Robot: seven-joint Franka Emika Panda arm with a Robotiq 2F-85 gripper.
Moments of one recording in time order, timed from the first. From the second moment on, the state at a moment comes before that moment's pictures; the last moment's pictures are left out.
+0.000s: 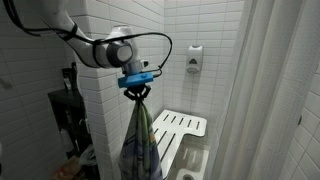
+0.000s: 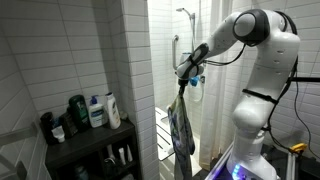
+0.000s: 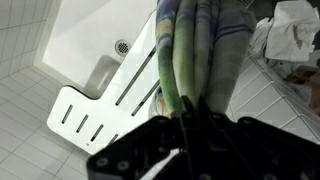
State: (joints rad) arm -0.04 -0.14 -0.27 -2.45 -0.11 2.55 -0.66
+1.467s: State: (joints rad) arm -0.06 -0.09 -0.25 -2.50 -0.11 2.62 -0.66
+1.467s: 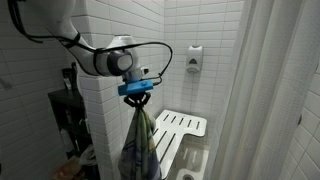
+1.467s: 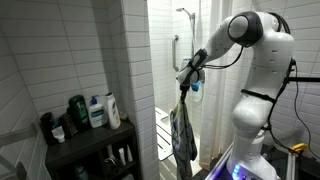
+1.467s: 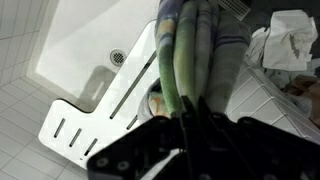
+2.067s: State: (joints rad) arm -0.13 0.15 -0.23 -2.38 -0.09 2.74 -0.69
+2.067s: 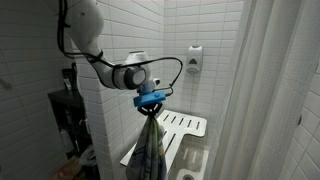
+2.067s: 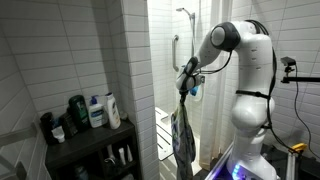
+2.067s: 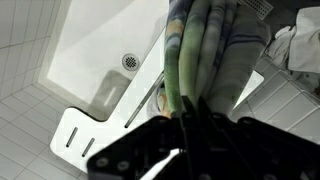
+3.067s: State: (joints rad) arm -0.36 0.47 0.05 -2.12 0.04 2.74 -0.92
